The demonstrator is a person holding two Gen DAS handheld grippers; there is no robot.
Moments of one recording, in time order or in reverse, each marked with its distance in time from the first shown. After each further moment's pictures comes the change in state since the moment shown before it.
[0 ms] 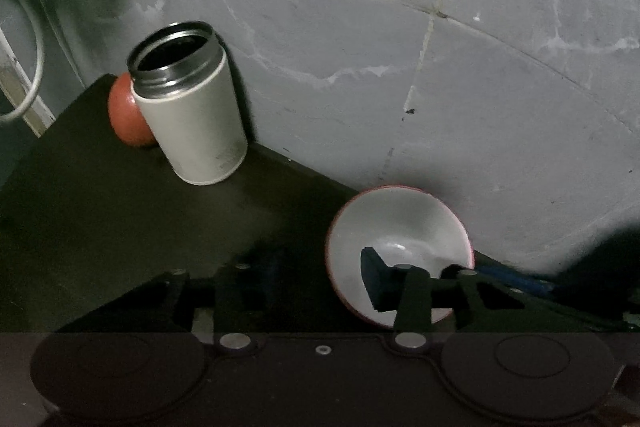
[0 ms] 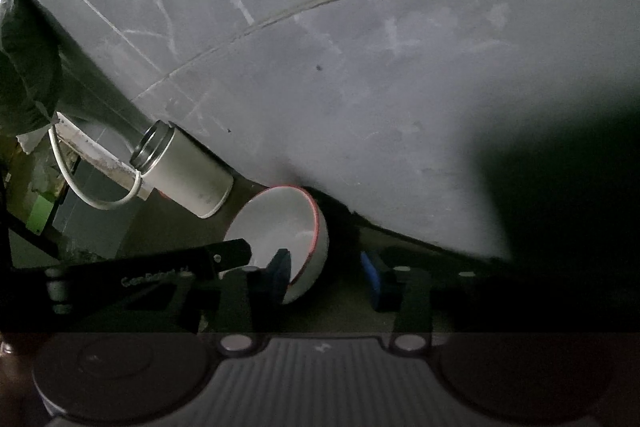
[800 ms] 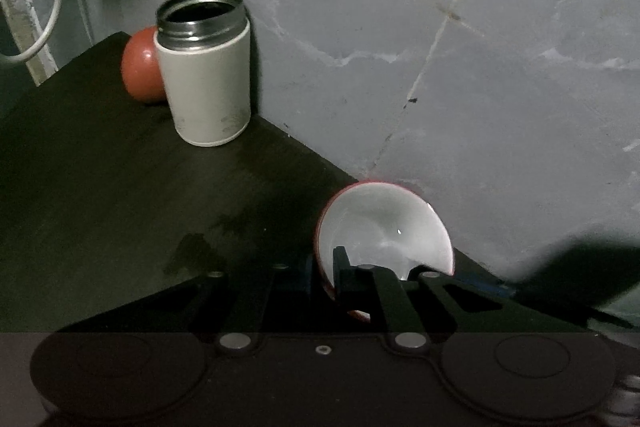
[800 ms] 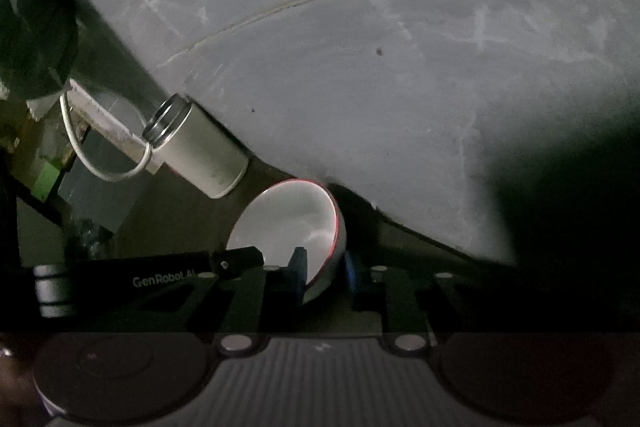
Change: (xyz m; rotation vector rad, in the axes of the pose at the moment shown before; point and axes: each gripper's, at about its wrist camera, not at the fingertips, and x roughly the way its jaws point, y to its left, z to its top) left arm -0.007 0.011 -0.020 -0.148 -0.017 -0.057; right arm 0.019 0.020 0.005 -0.095 0.053 0.017
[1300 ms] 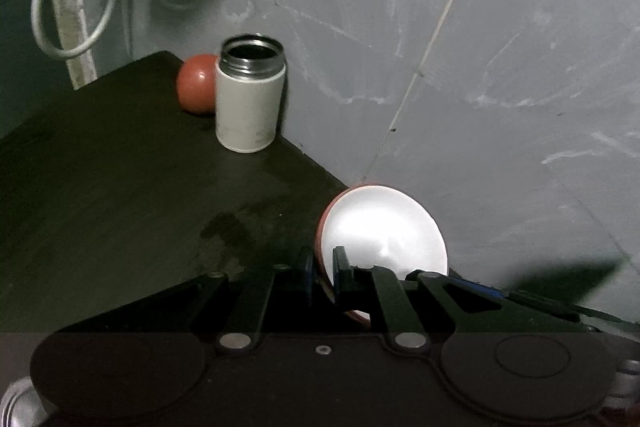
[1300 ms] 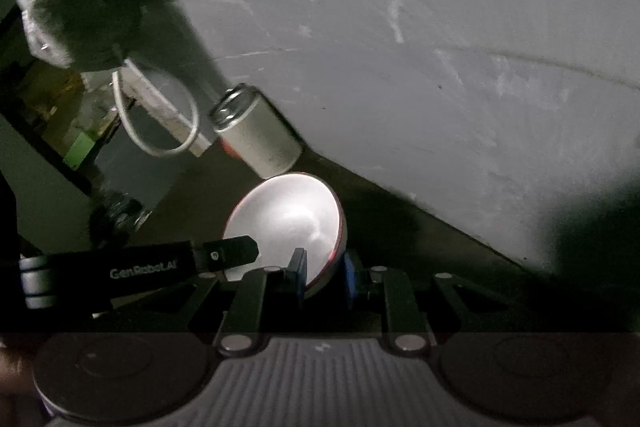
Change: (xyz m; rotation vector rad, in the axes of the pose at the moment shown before) left arm -0.074 0.003 -0.032 -0.095 -0.133 -0.005; right arm -0.045 0.023 -0.007 -0.119 0.006 0.095
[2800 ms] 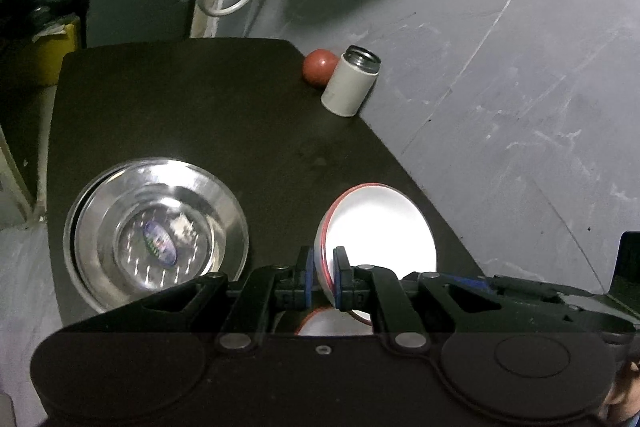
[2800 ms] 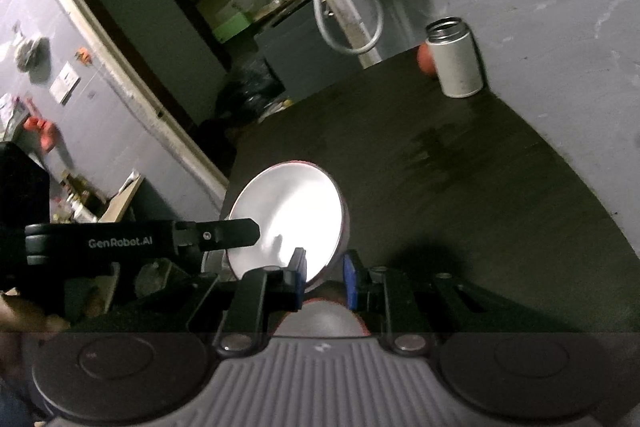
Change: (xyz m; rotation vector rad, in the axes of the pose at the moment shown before) left arm -0.159 0.021 -0.150 -0.313 -0.140 0.075; right arm -0.108 0.060 -0.072 -0.408 0.208 0.338
